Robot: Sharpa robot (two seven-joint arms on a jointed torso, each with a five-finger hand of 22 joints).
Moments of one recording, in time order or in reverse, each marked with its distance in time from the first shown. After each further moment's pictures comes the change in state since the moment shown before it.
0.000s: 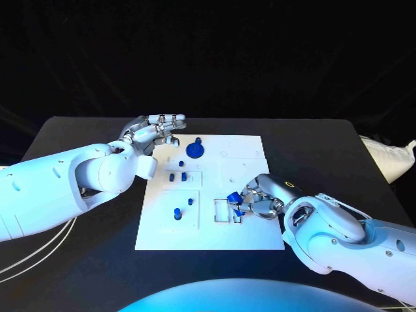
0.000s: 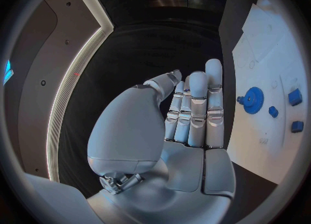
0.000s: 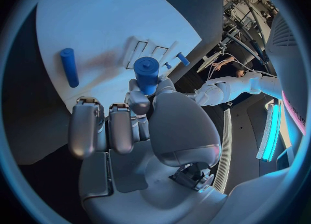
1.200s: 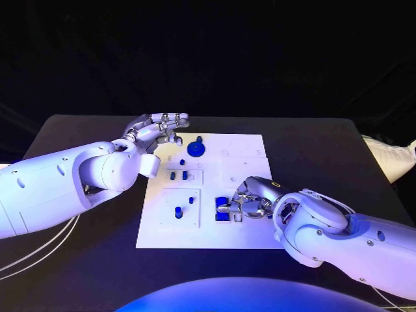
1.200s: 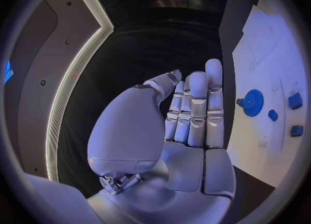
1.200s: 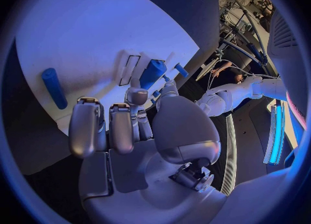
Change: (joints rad) left arm 0.000 0.008 0.000 -0.002 0.000 0.001 -0.002; left_hand 0.000 0.000 -0.003 -0.003 0.000 0.000 0.000 0.004 0.000 -0.004 -0.004 0.004 0.000 -0.004 -0.003 0.000 -0.002 0.000 0.000 0.000 0.000 -0.001; right arm 0.017 0.084 -0.002 -0.060 0.041 0.128 -0.012; right_hand -0.159 -0.005 -0.127 0.000 -0.275 -0.009 0.001 0.004 0.103 -0.036 0.007 -0.141 -0.056 0.004 -0.004 0.004 0.003 0.000 -0.004 -0.004 -0.001 -0.012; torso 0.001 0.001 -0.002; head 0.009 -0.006
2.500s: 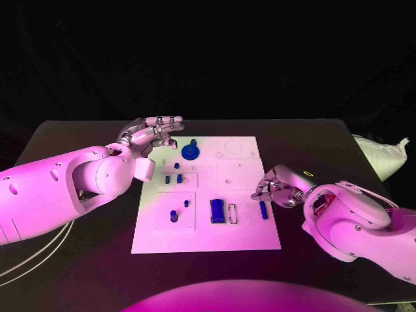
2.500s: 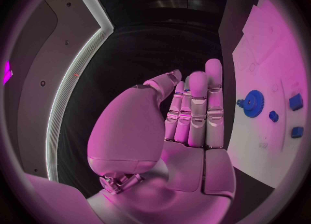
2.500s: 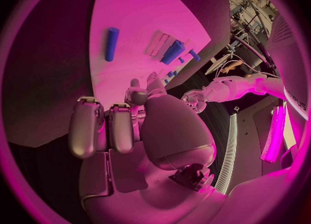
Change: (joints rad) left arm -0.002 -0.002 -0.001 -0.004 0.000 0.001 -0.001; left_hand 0.000 0.000 0.000 0.000 0.000 -0.007 0.000 0.000 0.000 -0.004 0.004 0.000 0.000 -0.001 0.002 0.000 -0.001 0.000 0.000 0.000 -0.005 -0.001; right arm 0.044 -0.217 0.010 0.087 -0.002 -0.066 0.006; right_hand 0.270 0.048 0.104 -0.103 0.082 -0.043 0.012 -0.040 0.031 0.013 0.002 -0.028 0.026 0.000 0.000 0.004 0.020 0.000 0.000 0.000 0.000 0.013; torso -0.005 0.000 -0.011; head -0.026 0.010
